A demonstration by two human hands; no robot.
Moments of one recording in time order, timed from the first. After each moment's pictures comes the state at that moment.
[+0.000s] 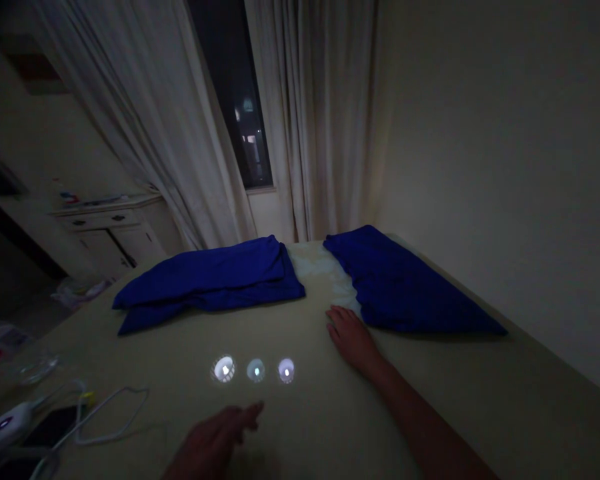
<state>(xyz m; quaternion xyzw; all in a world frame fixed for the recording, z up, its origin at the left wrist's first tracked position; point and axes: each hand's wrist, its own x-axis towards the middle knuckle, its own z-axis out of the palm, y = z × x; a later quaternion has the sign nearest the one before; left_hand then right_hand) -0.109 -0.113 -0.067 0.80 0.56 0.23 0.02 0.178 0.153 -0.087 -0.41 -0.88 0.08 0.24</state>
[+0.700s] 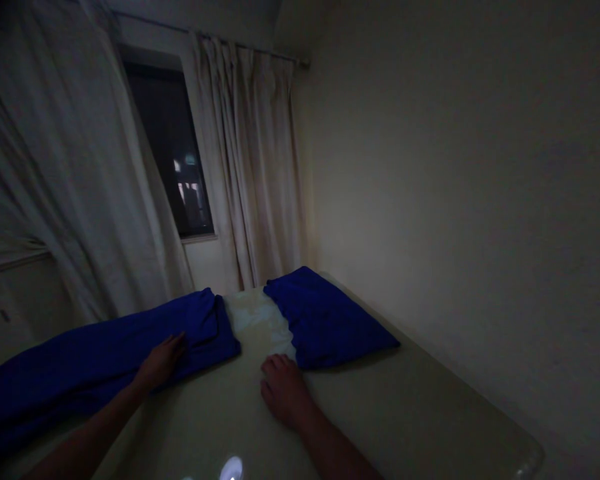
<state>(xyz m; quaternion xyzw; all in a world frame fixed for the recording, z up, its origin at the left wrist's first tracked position) -0.208 0.198 -0.043 0.64 0.76 0.14 -0.01 0.169 0.145 -0.082 -0.45 -0.85 0.09 0.24</state>
